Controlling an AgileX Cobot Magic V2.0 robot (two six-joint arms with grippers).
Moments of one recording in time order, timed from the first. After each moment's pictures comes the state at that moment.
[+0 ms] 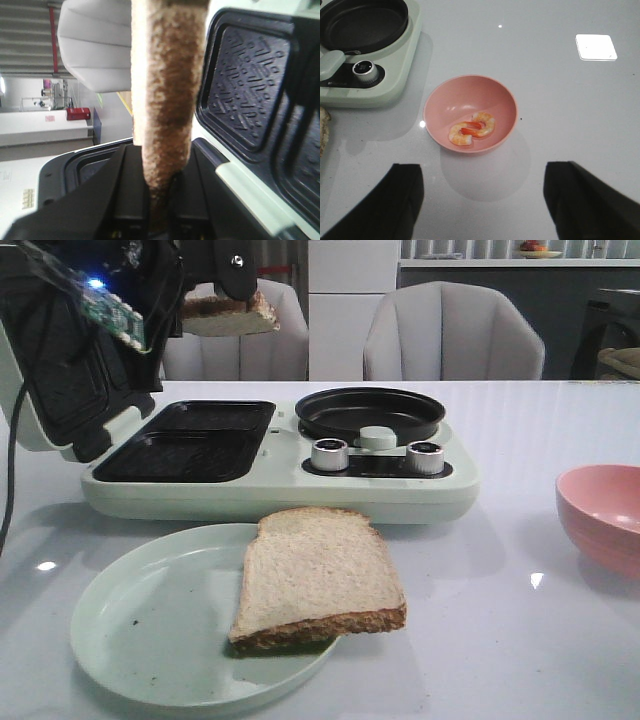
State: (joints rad) left arm -0.57 1.80 -1.19 1.75 0.55 -0.60; right arm -0.02 0.47 -0.60 -0.03 0.76 0.06
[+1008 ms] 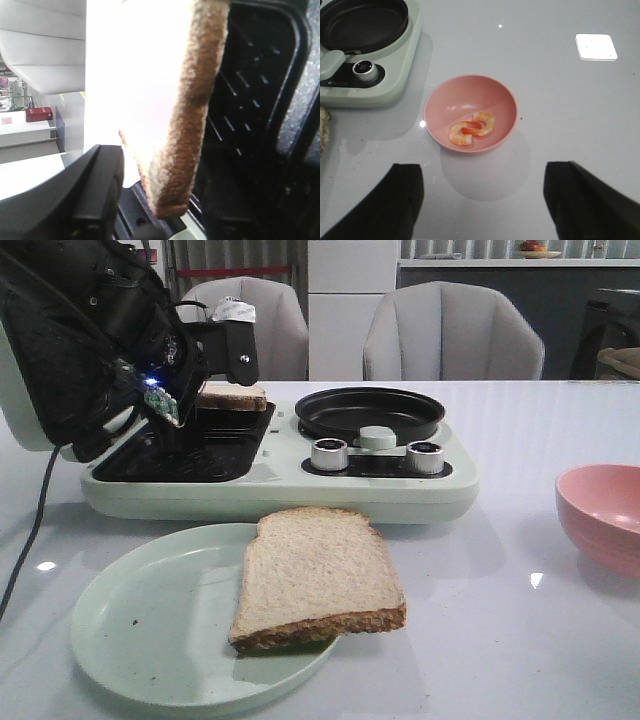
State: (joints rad) left arm -0.44 2.11 -1.43 1.77 0.40 -0.60; right arm -0.02 0.47 -0.60 -0.03 0.76 0.06
